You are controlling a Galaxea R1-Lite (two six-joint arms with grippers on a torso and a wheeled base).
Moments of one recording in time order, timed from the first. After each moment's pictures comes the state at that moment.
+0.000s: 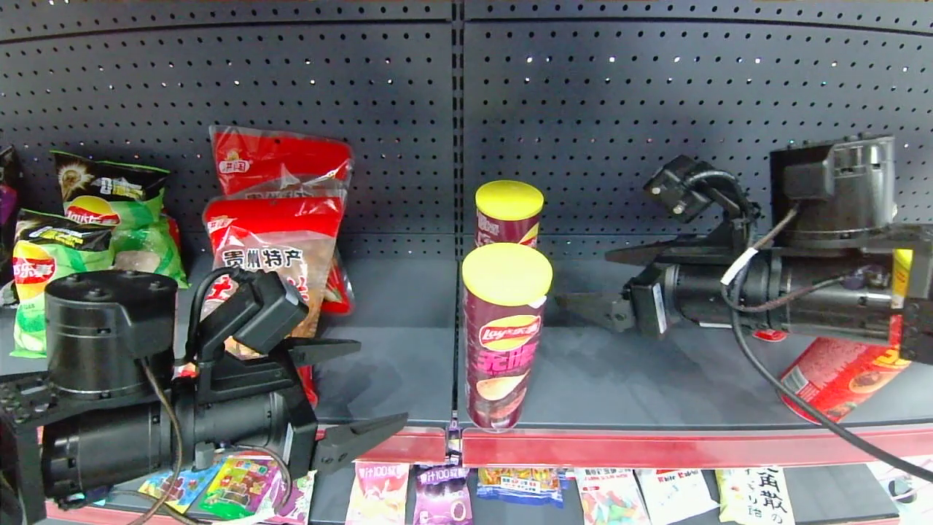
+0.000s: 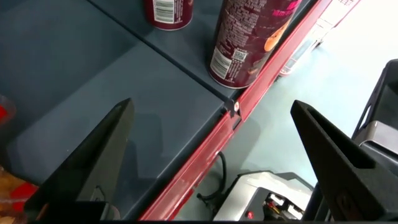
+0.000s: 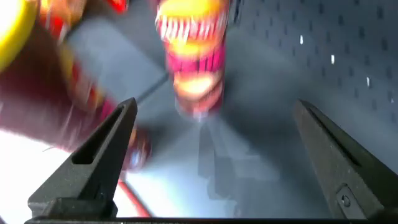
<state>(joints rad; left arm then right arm) -0.47 1.47 -0.48 -0.57 -0.44 0.15 0.52 1.57 -0.95 -0.22 0.19 -0.16</state>
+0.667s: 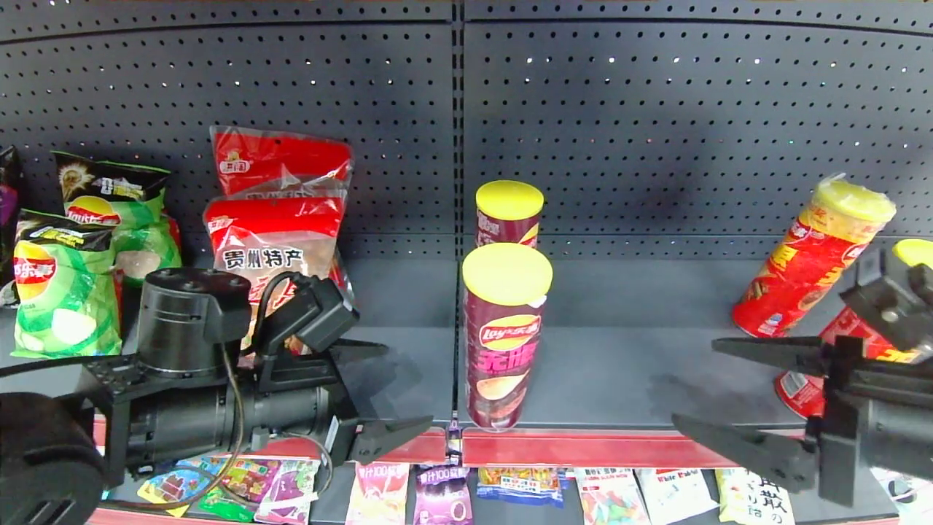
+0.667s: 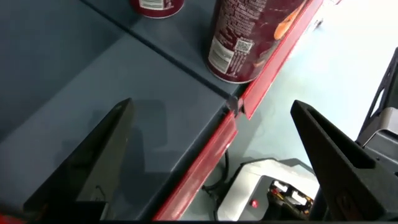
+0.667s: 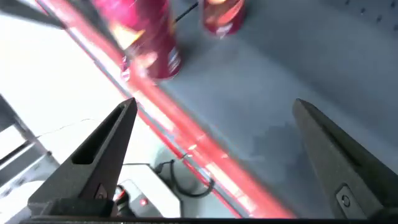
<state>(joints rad) -0.51 1.61 -0.55 -0.57 -0.44 0.21 0.52 1.13 -0.56 -0.16 0.21 -0.13</state>
